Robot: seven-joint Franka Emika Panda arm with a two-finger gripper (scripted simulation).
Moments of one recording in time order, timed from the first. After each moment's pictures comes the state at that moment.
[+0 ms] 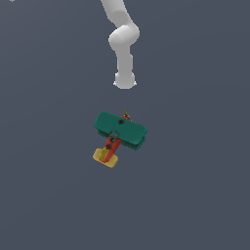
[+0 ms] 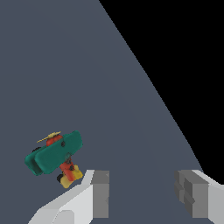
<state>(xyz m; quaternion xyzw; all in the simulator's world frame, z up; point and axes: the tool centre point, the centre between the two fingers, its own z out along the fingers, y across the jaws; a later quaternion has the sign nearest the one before) -0.169 -0.293 0.598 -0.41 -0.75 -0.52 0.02</state>
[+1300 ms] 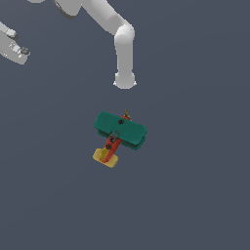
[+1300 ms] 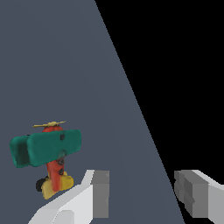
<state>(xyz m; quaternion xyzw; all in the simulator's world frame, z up) -0.115 -0.309 0.462 -0.25 -0.76 -0.60 0.04</state>
